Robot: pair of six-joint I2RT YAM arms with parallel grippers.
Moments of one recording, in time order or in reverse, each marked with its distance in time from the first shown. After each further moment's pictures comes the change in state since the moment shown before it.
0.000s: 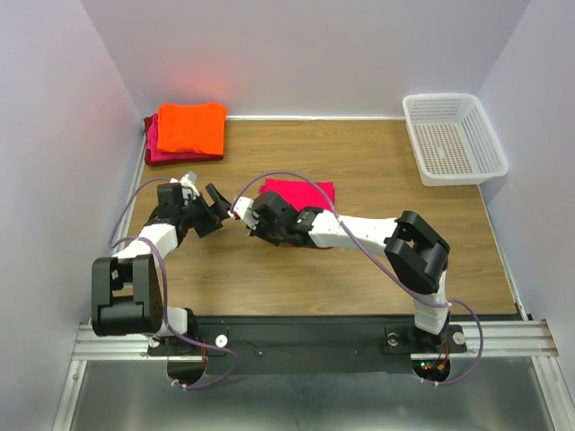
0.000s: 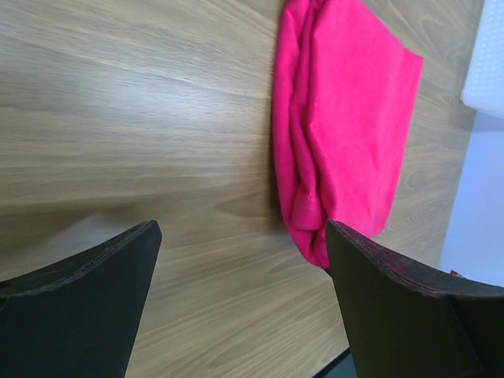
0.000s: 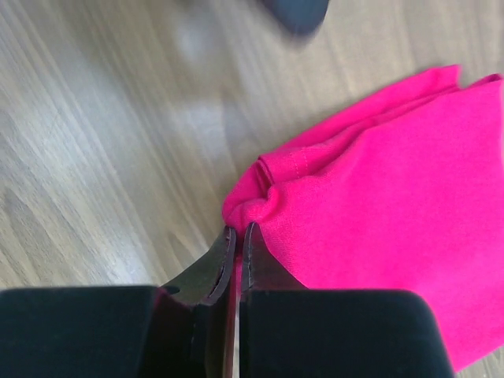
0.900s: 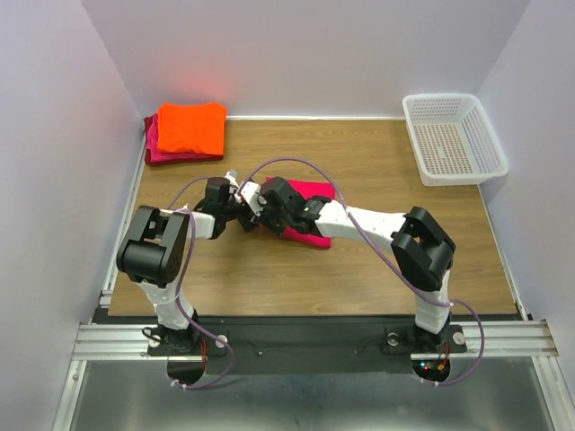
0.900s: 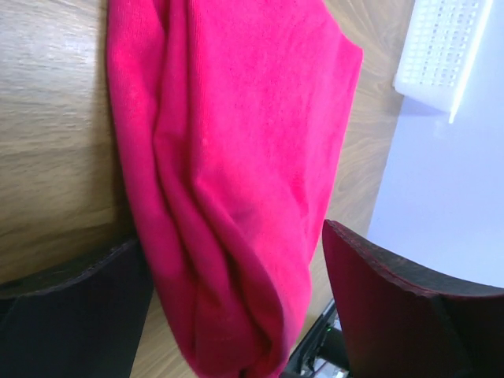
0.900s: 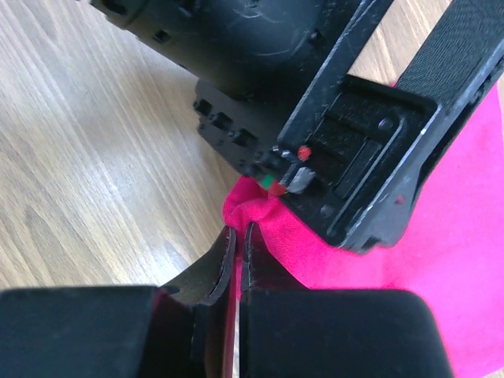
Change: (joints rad) left arm -0.324 0.375 0.077 0.448 -0.040 -0.407; right arm -0.074 -0.026 0.031 -0.006 -0.161 0.071
